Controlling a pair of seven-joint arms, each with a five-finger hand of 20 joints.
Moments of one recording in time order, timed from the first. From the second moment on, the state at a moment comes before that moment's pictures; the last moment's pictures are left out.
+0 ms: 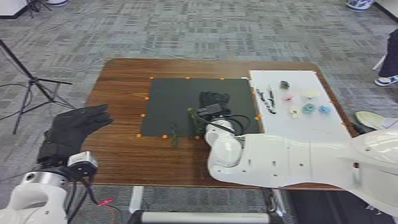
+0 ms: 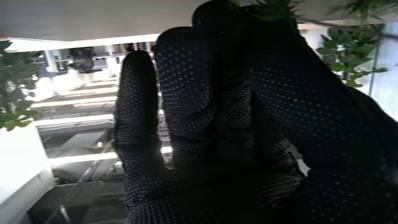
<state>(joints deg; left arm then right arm) 132.4 -50.3 -101.7 -129.9 43.7 20.8 6.7 -26.0 -69.0 -18.4 -82.7 -110.2 32.6 63.9</state>
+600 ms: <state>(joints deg) 132.7 -50.5 -102.0 -130.0 43.8 20.8 6.4 -27.5 -68.3 -16.6 -86.1 -111.0 31.1 64.1</state>
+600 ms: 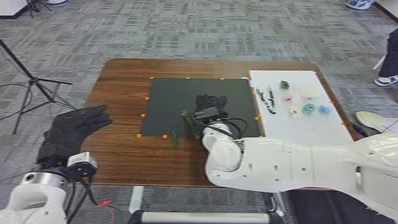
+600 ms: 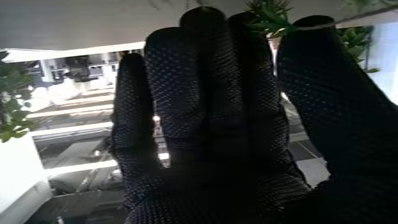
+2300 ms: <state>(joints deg) 143.9 -49.7 -107.0 -133.4 42.0 23.8 11.0 -27.3 -51.6 -8.7 -109.1 -99.1 28.5 47.4</state>
